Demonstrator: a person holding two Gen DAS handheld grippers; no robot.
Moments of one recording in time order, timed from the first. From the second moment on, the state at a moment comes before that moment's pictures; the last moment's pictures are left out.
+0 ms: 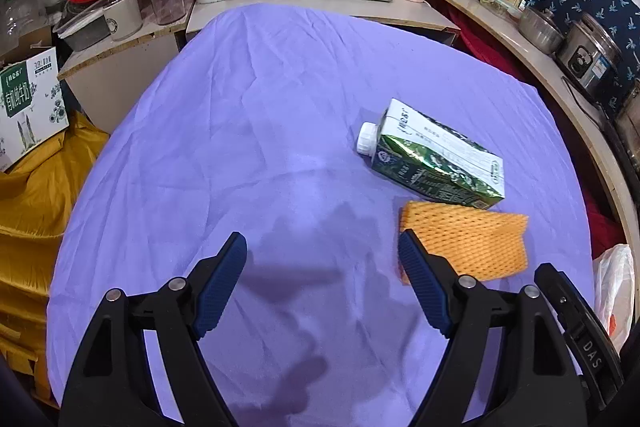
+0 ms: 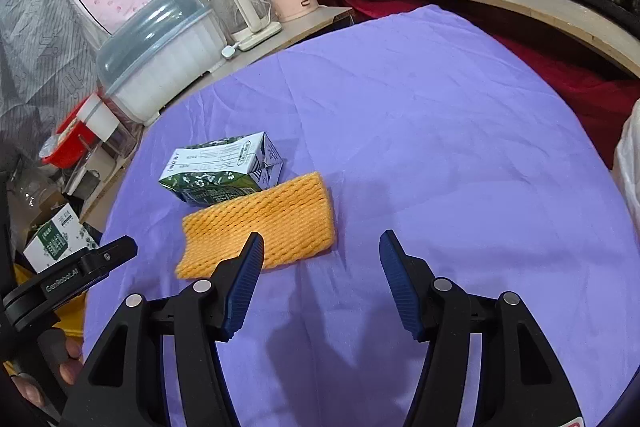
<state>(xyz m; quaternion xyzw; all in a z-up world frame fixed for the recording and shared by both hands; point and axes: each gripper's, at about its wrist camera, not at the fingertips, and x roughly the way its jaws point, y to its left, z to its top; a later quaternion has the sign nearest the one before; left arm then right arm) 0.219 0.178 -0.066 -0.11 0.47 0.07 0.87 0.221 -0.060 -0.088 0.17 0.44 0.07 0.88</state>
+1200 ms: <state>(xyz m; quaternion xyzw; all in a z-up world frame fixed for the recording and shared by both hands) 0.284 0.103 -0.057 -0.21 0.49 0.07 0.84 0.237 -0.164 -0.061 0.18 0.37 -0.04 0.91</state>
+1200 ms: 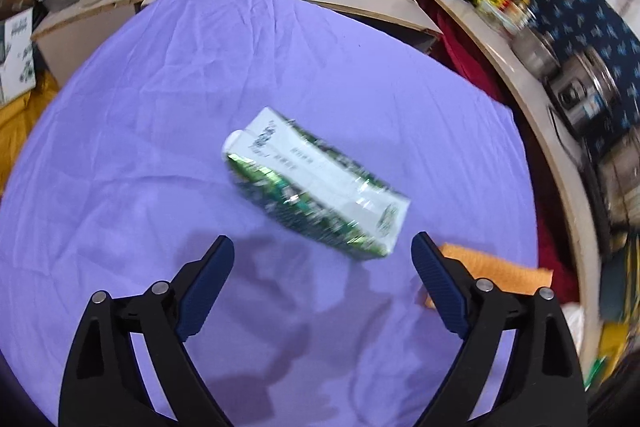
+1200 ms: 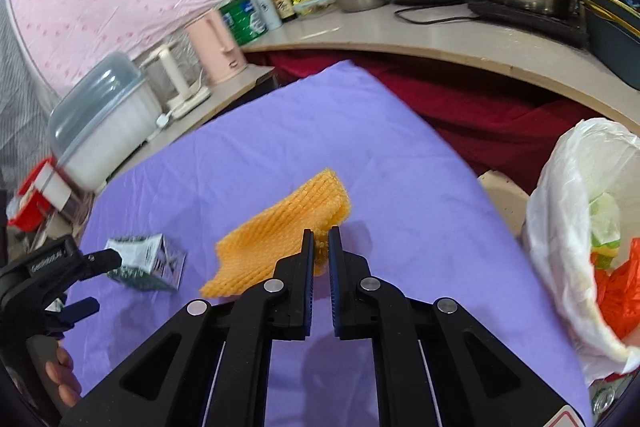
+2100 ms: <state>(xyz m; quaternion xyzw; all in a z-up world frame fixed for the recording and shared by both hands) 0.257 0.122 -0.102 -0.12 0.55 0.10 0.82 0.211 -0.149 -0.072 0.21 0.39 0.01 0.90</state>
